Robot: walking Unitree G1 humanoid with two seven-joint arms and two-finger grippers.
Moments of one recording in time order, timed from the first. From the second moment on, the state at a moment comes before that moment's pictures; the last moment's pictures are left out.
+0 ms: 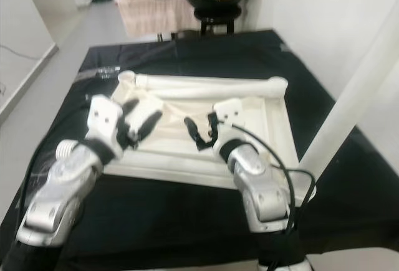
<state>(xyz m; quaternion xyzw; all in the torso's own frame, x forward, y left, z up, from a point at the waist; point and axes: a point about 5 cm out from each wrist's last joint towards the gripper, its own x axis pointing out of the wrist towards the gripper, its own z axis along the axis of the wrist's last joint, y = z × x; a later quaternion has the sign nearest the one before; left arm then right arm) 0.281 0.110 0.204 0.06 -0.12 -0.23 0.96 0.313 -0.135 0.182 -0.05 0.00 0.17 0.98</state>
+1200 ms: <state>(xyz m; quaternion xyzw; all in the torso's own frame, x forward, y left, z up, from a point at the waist) 0.253 0.102 0.217 0.09 -0.09 -0.32 0.94 0.320 -0.134 0.169 -0.07 -0.01 0.17 0.98</state>
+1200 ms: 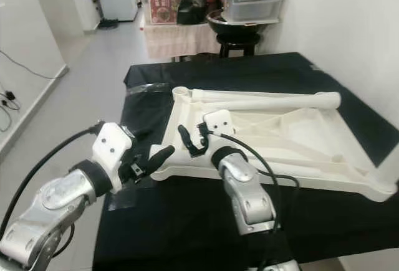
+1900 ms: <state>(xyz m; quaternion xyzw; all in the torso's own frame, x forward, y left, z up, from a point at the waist) 0.279 0.152 0.180 -0.05 0.10 -0.36 0.93 0.328 -0.160 0.181 -0.10 -0.02 0.13 0.99</state>
